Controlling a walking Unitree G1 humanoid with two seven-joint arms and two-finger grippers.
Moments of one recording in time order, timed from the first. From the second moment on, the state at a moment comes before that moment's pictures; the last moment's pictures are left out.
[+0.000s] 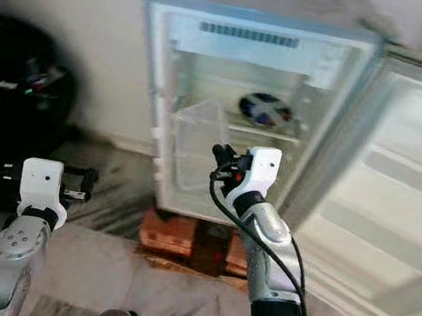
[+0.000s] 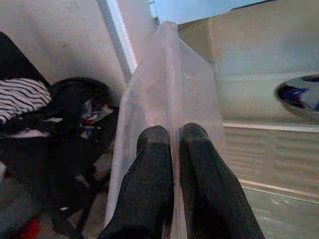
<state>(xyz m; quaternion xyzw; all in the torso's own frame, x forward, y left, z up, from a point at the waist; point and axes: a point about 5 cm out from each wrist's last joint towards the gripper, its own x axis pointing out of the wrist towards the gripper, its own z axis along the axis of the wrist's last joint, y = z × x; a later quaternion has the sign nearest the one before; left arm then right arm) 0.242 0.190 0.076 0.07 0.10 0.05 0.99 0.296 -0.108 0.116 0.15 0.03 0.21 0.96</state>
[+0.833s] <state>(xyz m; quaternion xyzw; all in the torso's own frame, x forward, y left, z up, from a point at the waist) 0.240 0.192 0.077 0.07 0.10 0.05 0.99 0.303 -0.114 0.118 0.16 0.03 0.18 0.97</state>
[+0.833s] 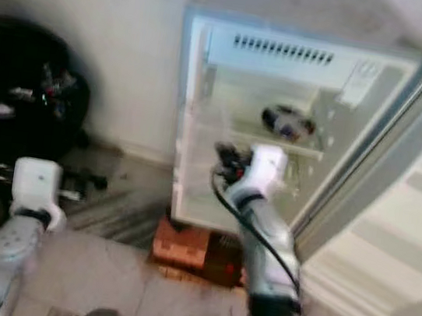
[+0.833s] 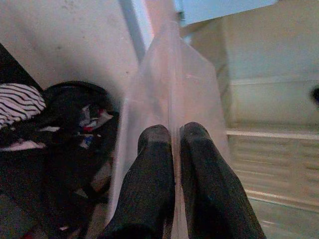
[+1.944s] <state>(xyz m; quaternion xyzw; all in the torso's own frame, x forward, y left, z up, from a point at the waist) 0.239 0.180 0.078 0.03 0.10 0.00 1.00 0.305 -0.123 0.116 0.15 0.03 0.15 0.98</state>
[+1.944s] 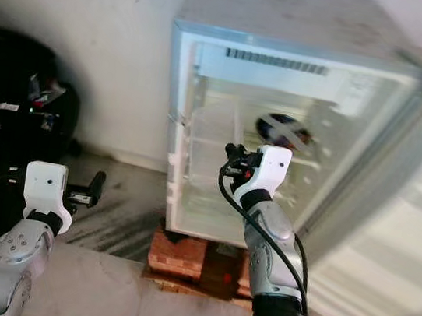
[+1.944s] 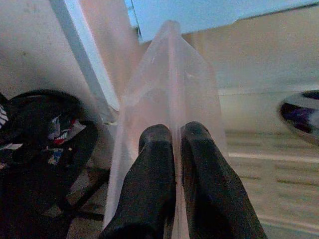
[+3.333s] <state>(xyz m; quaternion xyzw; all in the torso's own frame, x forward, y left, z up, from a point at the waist) 0.158 0.194 0.070 0.05 0.22 0.06 0.97 0.353 -0.090 0.118 0.18 0.09 0.23 0.95</state>
